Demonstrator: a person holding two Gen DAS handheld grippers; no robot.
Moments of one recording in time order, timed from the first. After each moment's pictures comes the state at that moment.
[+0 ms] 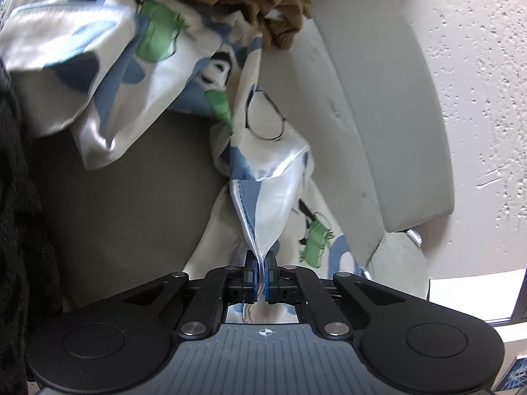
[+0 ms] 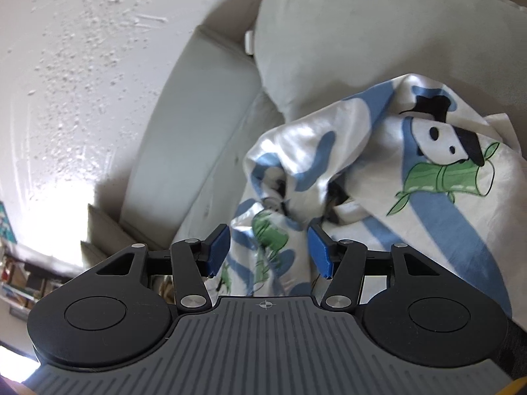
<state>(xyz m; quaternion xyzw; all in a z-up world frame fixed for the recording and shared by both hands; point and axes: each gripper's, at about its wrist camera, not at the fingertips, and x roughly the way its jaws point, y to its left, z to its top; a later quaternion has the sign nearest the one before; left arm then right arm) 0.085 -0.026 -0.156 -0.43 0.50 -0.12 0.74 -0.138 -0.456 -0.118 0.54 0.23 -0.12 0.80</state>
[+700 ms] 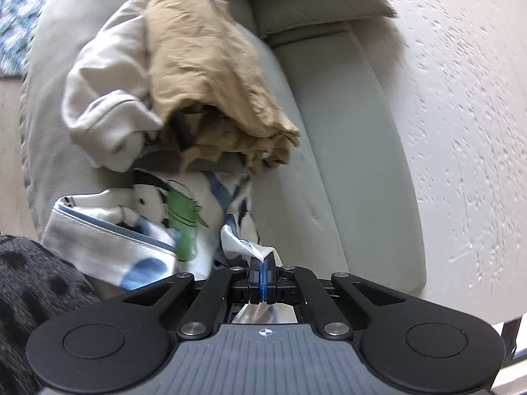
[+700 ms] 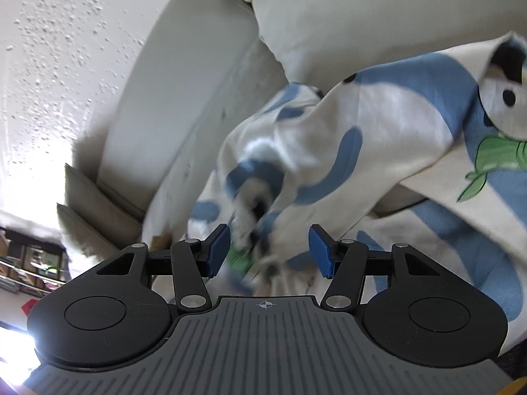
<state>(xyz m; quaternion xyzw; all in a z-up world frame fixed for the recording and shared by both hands) 0.104 0.064 -0.099 -0.48 0.40 -0.08 0.78 -0.076 -0.432 -0.149 0.52 0.32 -0.09 0.79</state>
